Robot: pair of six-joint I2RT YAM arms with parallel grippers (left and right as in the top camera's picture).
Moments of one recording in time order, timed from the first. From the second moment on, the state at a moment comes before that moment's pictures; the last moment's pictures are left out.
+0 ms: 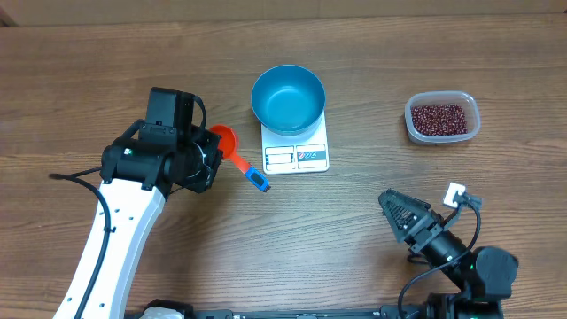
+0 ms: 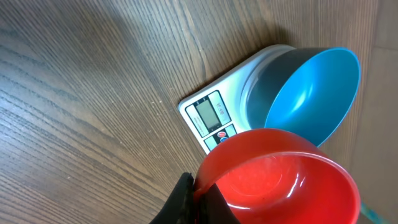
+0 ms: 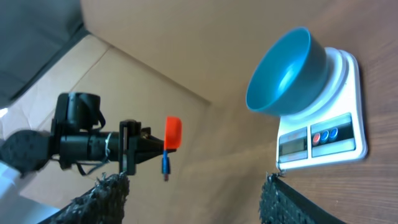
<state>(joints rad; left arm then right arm) -0.19 1.33 1.24 -1.02 0.16 -1.40 -0.05 0.15 0.13 0.05 -0.79 1.06</state>
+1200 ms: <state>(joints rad) -0.65 1.33 1.24 -0.89 -0.15 -2.07 0.35 1.01 0.48 0.21 -0.90 0.85</state>
